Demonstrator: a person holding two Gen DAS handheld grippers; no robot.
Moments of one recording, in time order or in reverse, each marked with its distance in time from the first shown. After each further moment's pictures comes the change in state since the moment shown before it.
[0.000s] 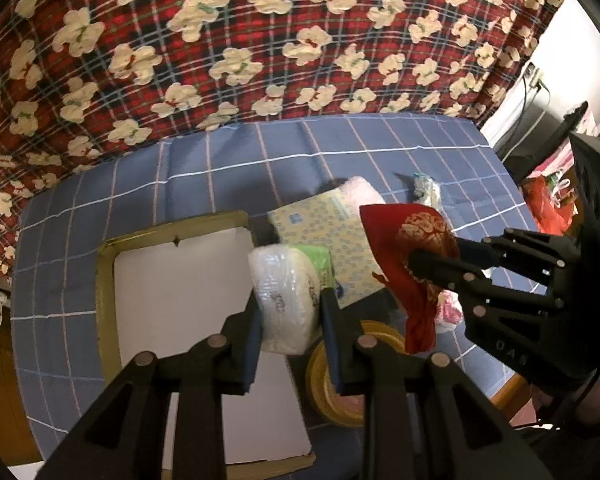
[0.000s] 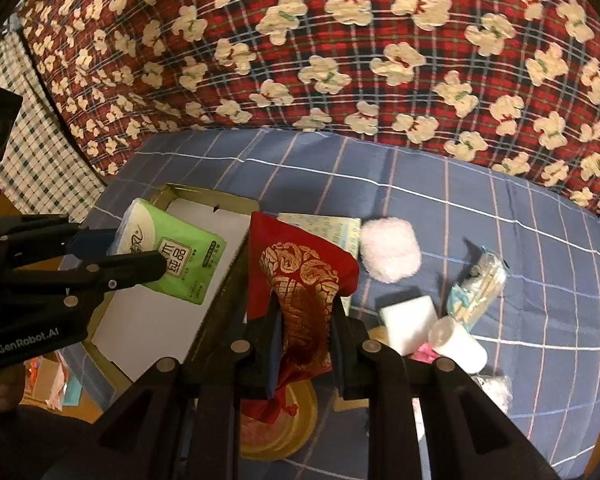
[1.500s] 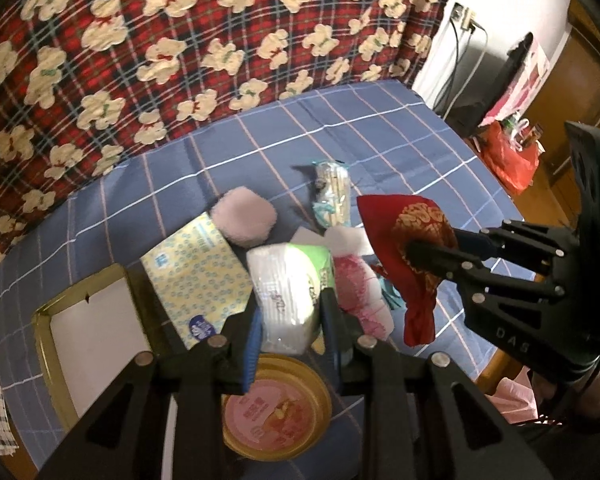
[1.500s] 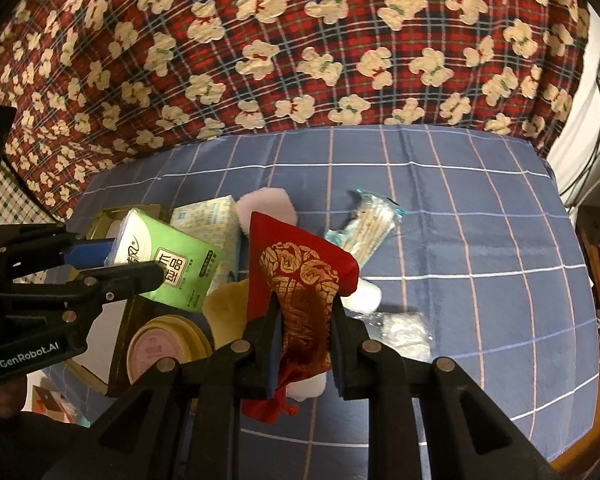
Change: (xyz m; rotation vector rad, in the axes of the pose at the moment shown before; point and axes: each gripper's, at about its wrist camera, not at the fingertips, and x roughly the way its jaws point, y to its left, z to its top) left arm 0.027 -0.120 0.022 0.229 0.035 -0.092; right arm -0.047 -0.104 -0.059 0.223 -0.033 -0.111
